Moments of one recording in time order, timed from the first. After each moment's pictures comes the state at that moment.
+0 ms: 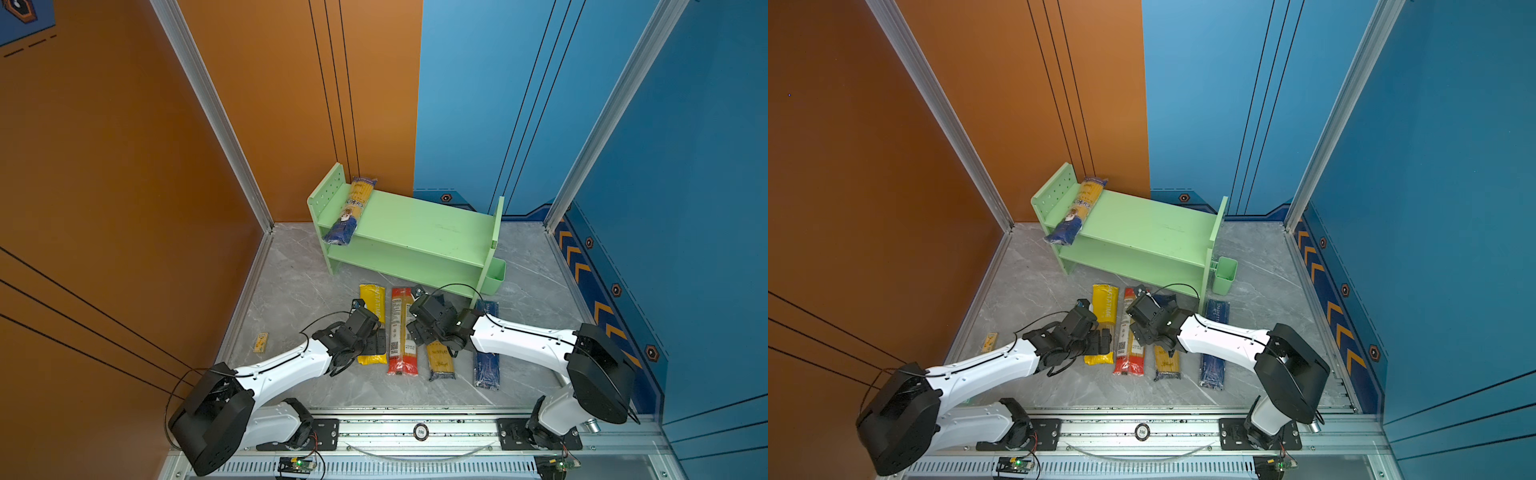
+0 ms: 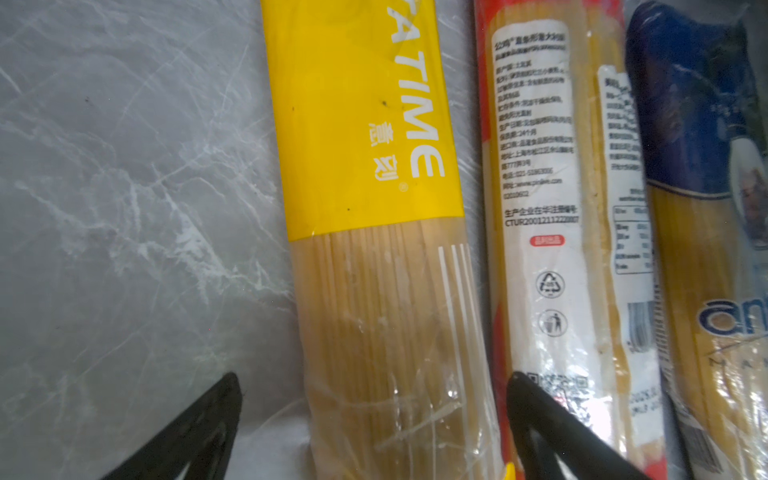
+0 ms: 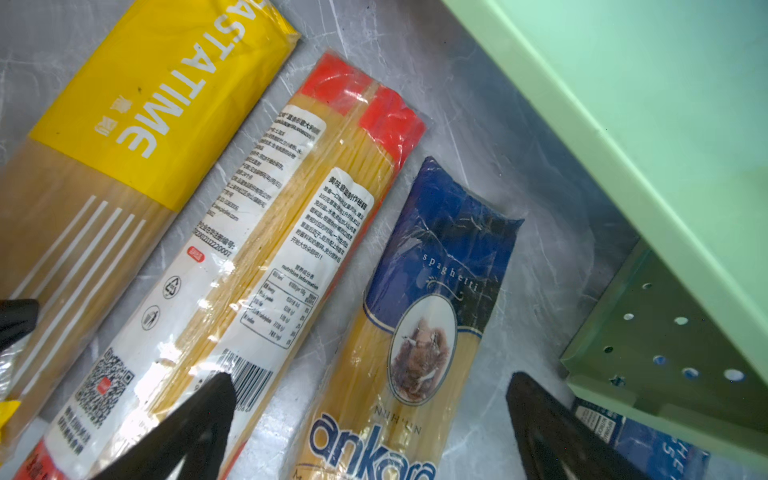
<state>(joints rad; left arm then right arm) -0.70 1.24 0.57 -0.34 -0.18 -0.66 0.94 1.57 1.00 -0.44 0.40 0.28</state>
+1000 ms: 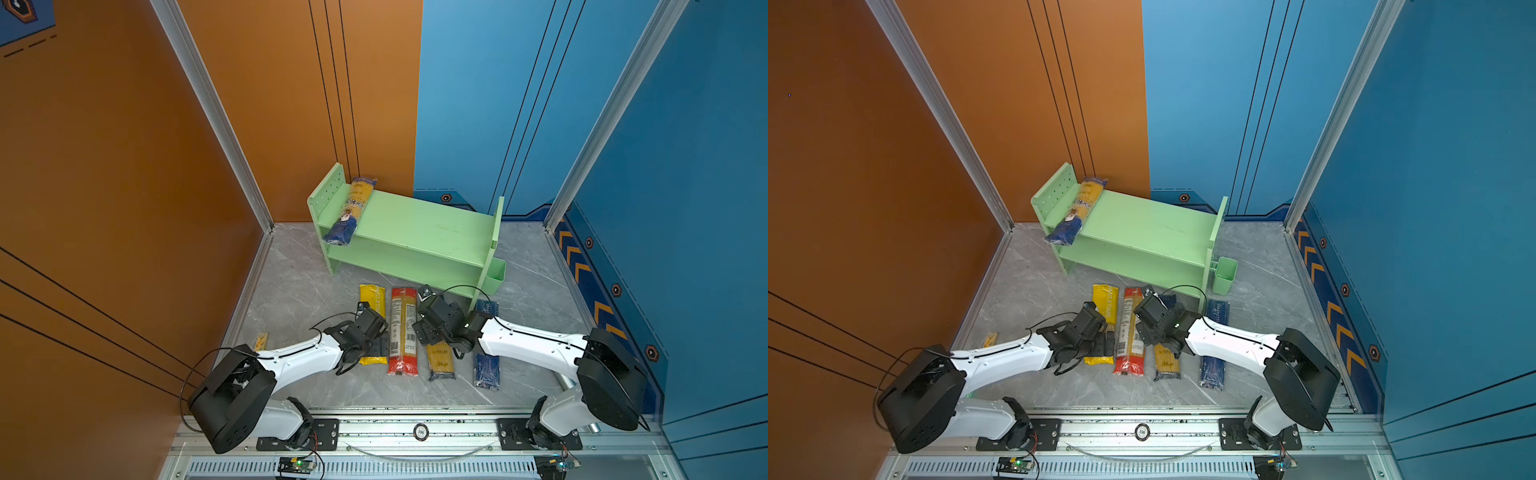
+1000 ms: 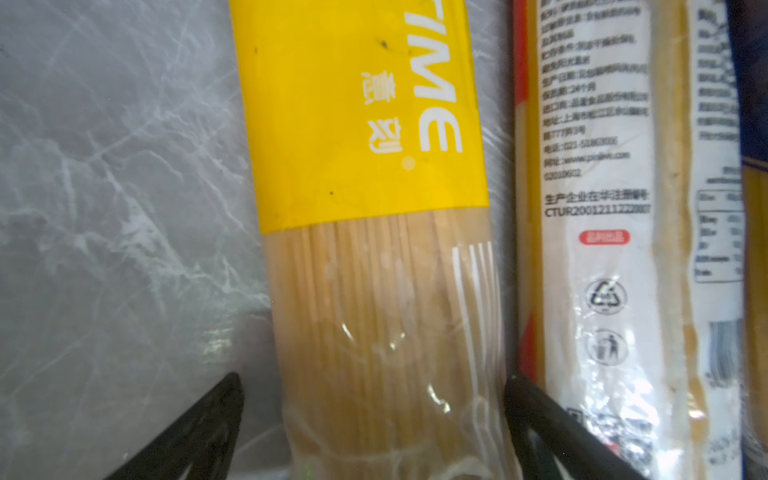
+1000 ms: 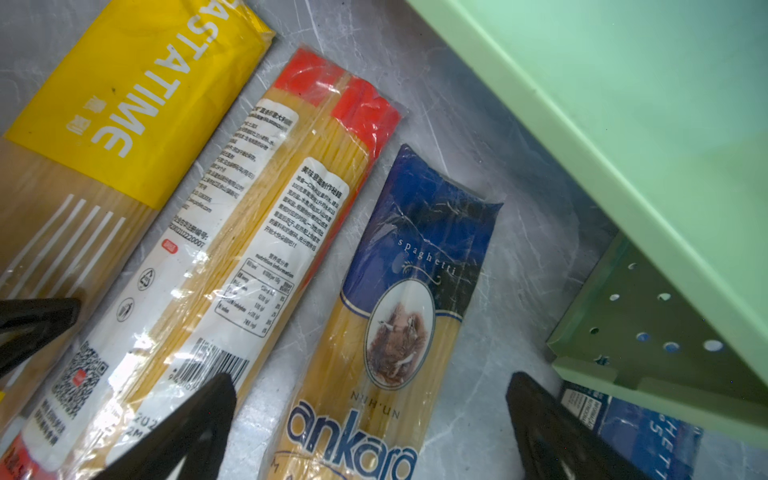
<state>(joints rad) -0.73 1.36 0.59 -0.32 -0.19 -0.68 0.91 1.52 0.94 -0.41 0.40 0.29</state>
